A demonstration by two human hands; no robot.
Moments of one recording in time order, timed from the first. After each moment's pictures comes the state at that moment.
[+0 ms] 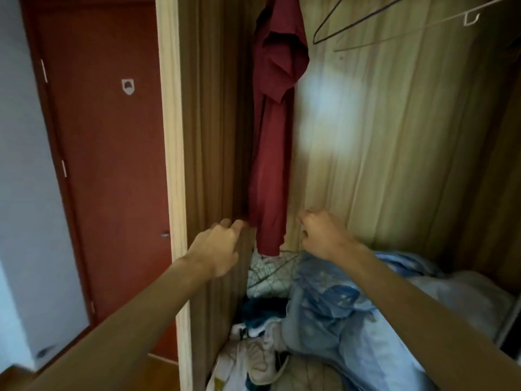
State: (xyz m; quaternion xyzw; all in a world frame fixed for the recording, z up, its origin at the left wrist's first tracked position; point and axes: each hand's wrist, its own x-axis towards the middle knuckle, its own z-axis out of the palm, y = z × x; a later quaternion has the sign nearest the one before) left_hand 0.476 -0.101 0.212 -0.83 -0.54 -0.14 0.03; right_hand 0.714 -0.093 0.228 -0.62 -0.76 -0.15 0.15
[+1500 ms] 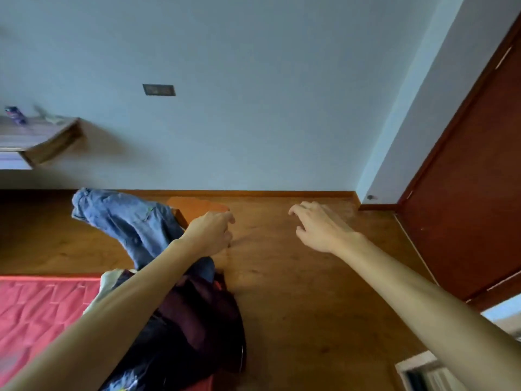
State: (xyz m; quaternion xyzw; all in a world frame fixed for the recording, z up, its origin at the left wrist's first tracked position) left_hand 0.078 -0.760 -0.007 -0.30 -0.95 -0.08 -0.10; right_hand 0.188 -0.529 0.025 -0.01 -1.00 0.04 0.00
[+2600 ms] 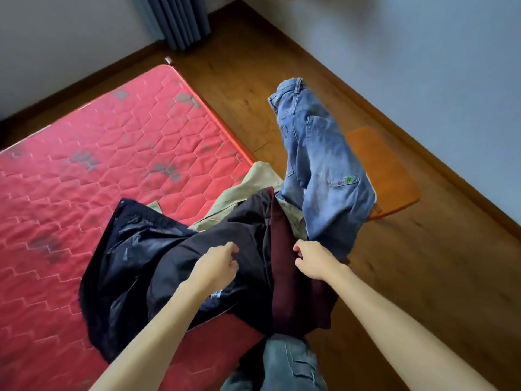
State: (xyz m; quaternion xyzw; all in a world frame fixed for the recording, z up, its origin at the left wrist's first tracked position) left_hand 0.024 -1.033 -0.227 0.28 -0.89 -0.27 -0.25; right_hand -0.127 -0.832 -0.282 0.26 -0.86 0.09 -0.44
